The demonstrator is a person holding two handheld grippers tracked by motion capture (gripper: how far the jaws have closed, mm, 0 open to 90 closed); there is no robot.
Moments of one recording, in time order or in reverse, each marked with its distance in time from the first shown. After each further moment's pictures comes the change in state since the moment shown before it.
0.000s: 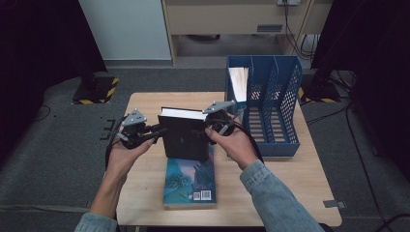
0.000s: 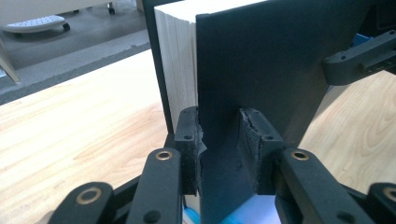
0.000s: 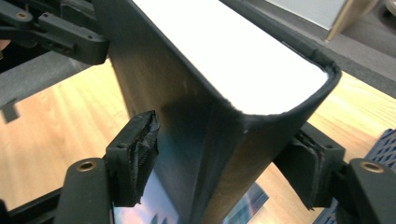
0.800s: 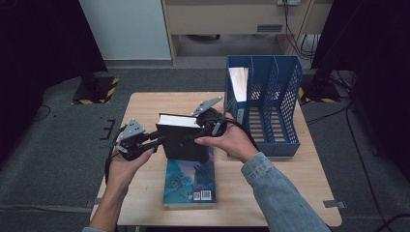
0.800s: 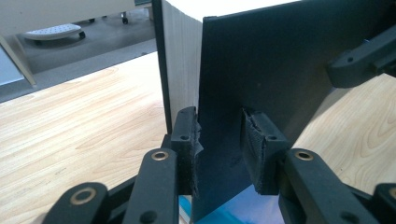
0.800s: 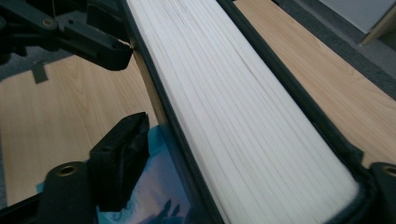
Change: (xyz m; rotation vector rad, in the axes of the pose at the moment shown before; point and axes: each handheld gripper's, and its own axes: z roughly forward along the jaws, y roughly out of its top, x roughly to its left) left arm -0.017 -0.015 -0.008 -0.041 0.055 -0.014; right arm 0.015 0.021 0.002 0.101 0.086 -0.152
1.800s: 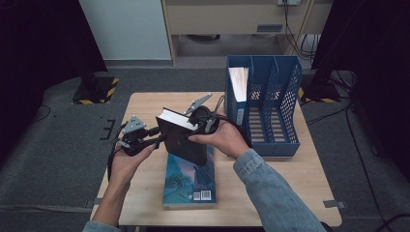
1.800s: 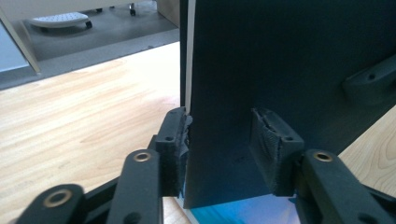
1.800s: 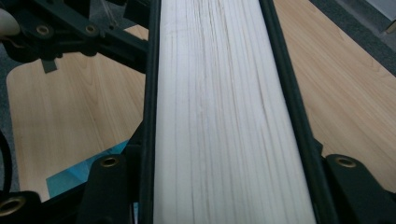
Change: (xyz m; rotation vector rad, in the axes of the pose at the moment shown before) left arm 0.012 -0.007 0.015 0.021 0.017 -0.051; right arm 0.001 0.014 0.014 0.069 0.059 -0.018
